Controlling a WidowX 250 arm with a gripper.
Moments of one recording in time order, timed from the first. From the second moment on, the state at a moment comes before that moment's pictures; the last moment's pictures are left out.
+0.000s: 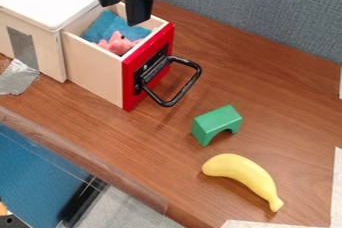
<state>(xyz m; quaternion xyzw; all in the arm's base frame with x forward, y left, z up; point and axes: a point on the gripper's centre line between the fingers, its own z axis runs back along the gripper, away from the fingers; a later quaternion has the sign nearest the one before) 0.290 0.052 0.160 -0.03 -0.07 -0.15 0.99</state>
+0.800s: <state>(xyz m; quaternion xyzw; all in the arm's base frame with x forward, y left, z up) 0.305 0.030 0.139 -0.03 -0.02 -0.48 0.87</state>
